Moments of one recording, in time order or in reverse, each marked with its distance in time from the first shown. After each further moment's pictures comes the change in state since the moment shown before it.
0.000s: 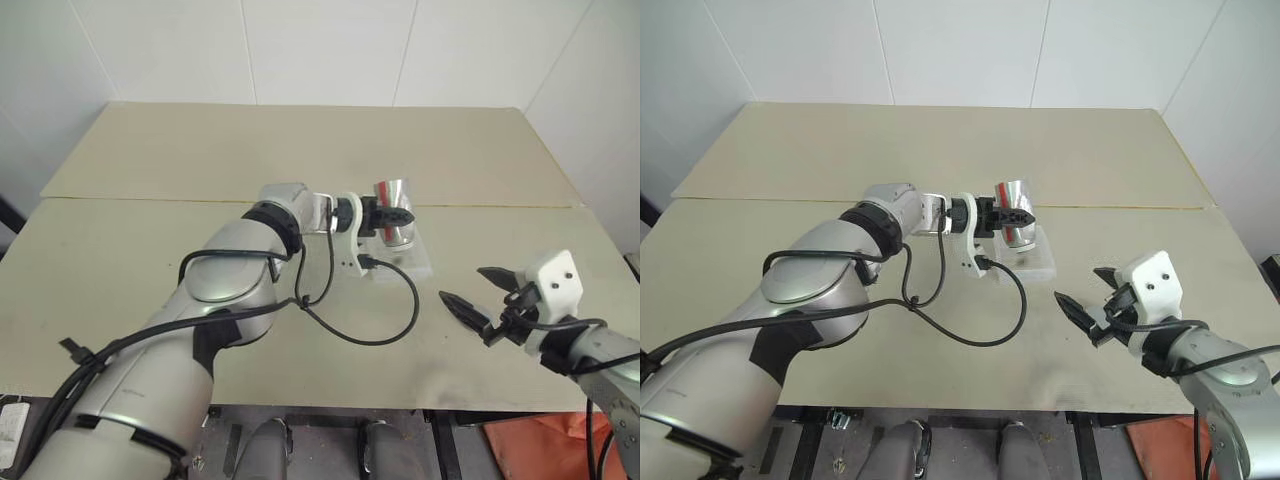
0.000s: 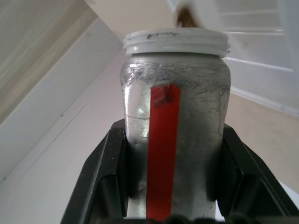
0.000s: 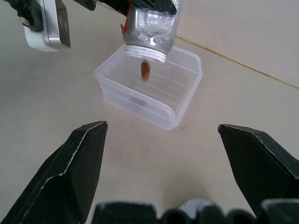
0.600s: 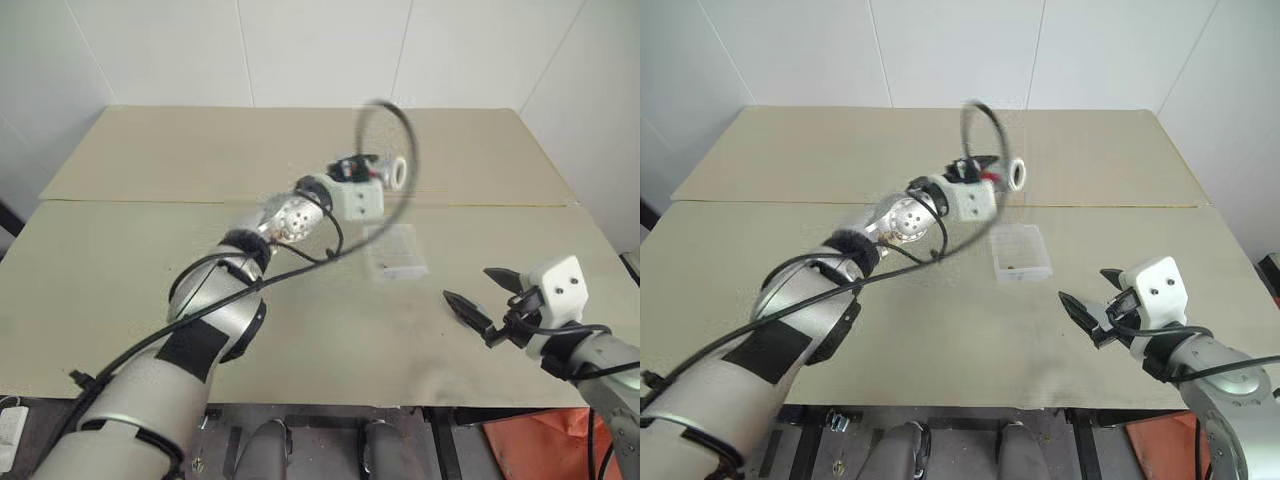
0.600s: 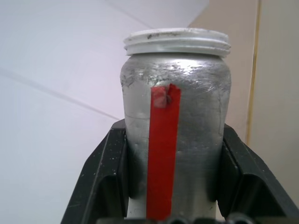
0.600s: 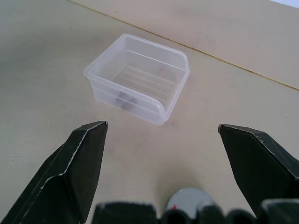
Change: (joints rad) left arm 0.265 0.022 1.022 0.001 -1.080 -0.102 -0.969; right arm 0.000 0.037 0.037 0.016 -0.024 -0.032 -0.034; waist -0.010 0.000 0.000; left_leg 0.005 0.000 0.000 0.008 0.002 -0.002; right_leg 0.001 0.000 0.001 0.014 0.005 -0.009
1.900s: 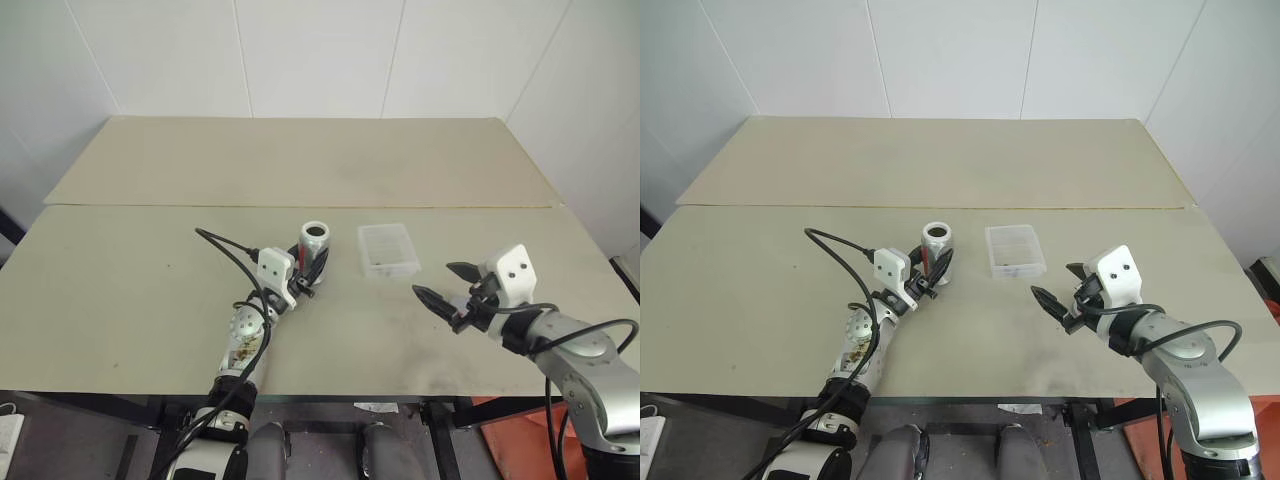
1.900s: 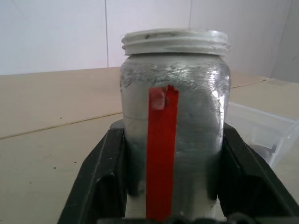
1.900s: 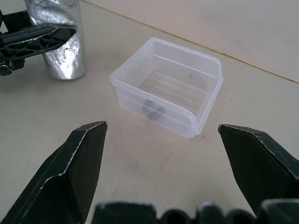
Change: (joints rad) left arm 0.890 -0.113 0.201 -0.899 -0.489 0.327 -0.239; right arm -0.168 0.029 0.164 0.180 -0.073 -0.043 0.062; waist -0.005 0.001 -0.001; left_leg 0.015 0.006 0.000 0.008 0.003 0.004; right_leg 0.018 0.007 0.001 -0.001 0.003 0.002
